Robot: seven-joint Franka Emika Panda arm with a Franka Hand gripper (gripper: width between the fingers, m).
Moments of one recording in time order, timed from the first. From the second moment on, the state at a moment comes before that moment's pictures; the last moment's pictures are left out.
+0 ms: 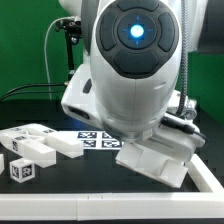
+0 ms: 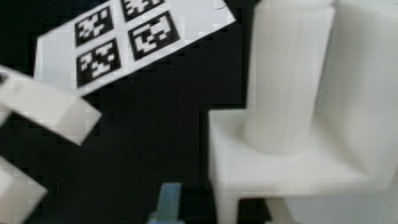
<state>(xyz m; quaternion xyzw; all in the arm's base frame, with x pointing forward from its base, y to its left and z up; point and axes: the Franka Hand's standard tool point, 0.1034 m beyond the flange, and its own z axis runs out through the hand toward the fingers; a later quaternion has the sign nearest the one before) 0.547 0.019 0.076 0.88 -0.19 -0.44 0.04</state>
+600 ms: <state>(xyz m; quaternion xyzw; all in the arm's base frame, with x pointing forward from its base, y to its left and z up) 0.547 0.011 0.076 0.90 -0.05 -0.44 -0.03</state>
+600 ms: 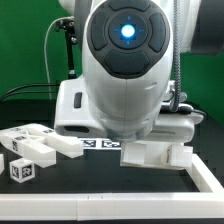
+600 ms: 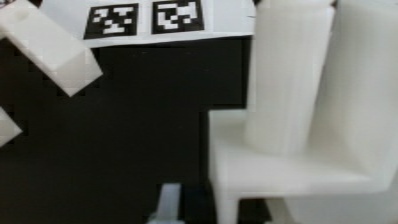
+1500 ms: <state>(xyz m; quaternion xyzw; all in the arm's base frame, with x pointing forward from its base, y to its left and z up) 0.535 0.041 0.065 0.87 -0.10 -0.47 -0.03</state>
